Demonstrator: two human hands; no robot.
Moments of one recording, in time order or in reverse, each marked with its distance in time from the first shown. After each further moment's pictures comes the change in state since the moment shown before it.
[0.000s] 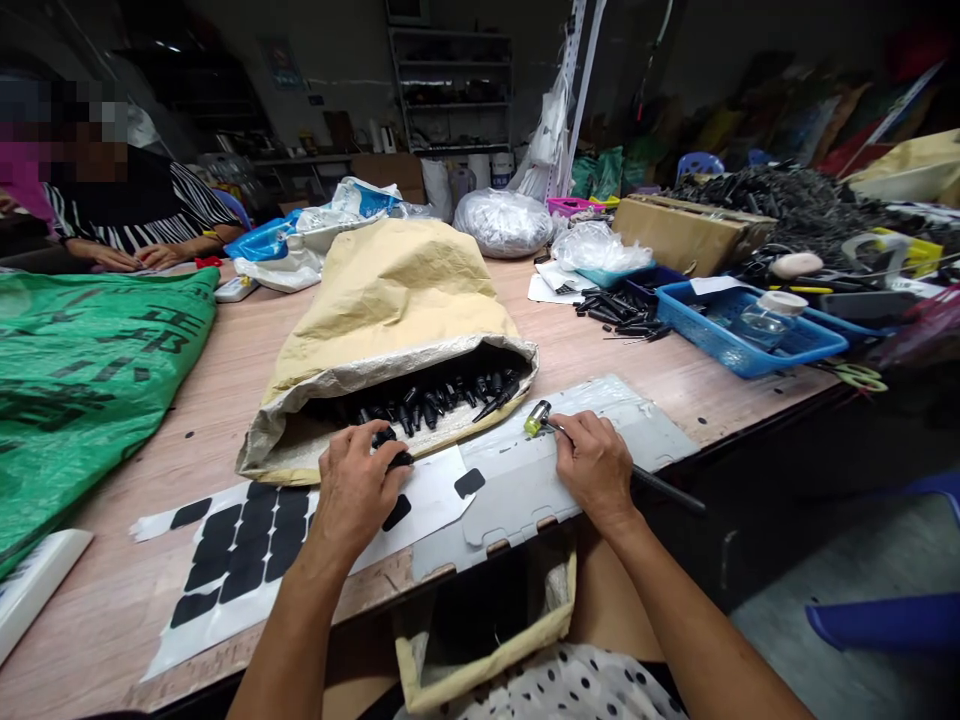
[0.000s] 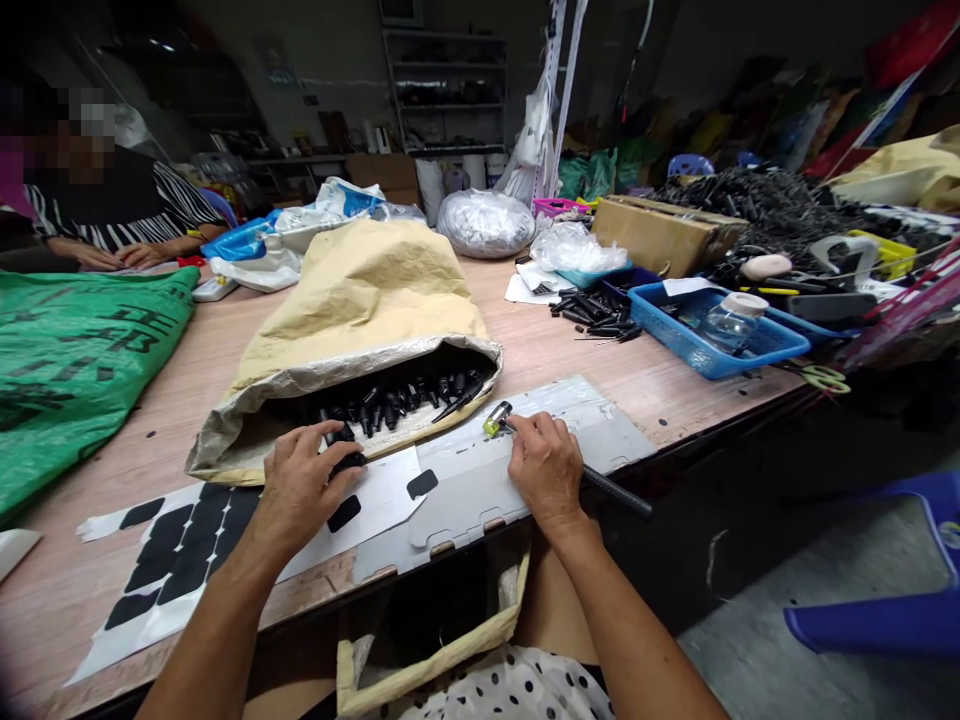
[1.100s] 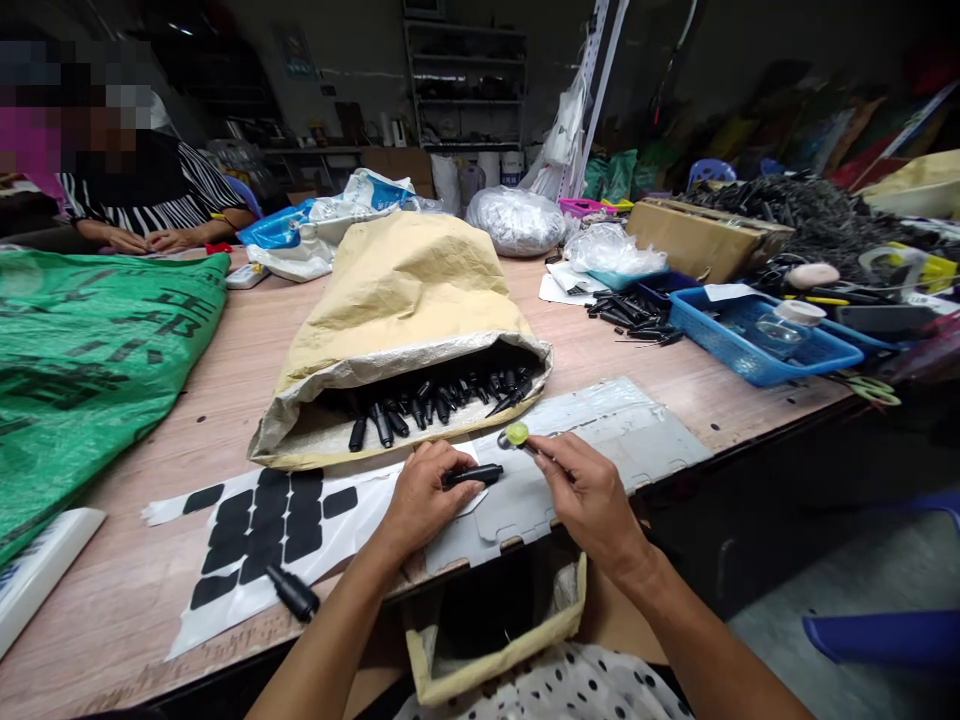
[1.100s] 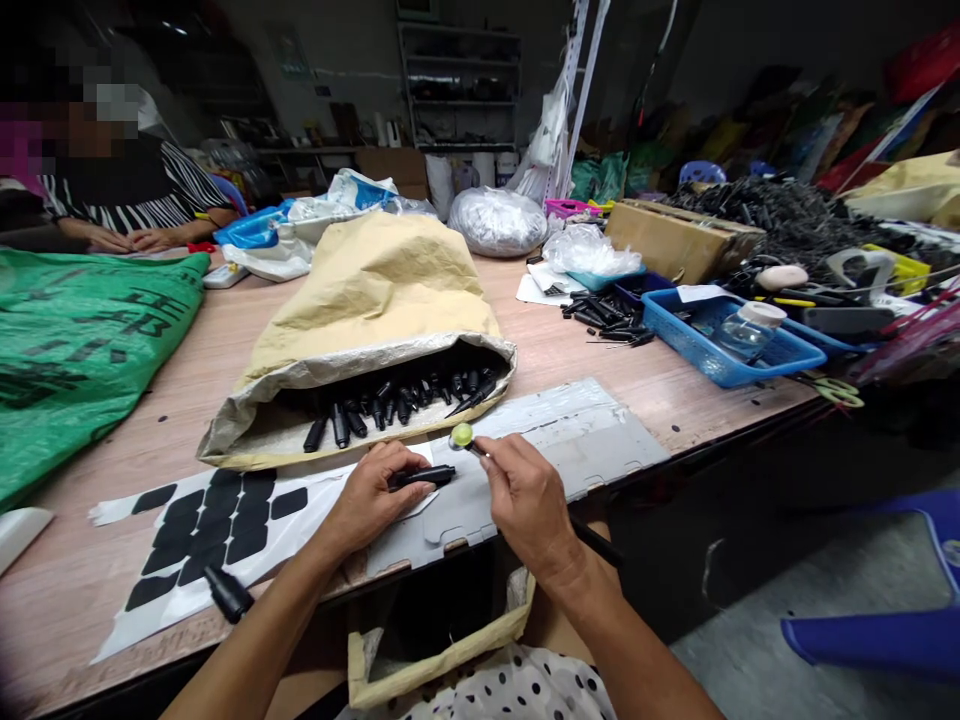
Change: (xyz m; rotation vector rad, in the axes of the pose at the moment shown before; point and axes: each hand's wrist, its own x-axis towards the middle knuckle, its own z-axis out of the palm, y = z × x) left_hand -0.001 0.039 0.028 -0.684 -0.238 0.038; right_hand -0.013 -0.049 -0.034 0.610 -0.139 -0.122
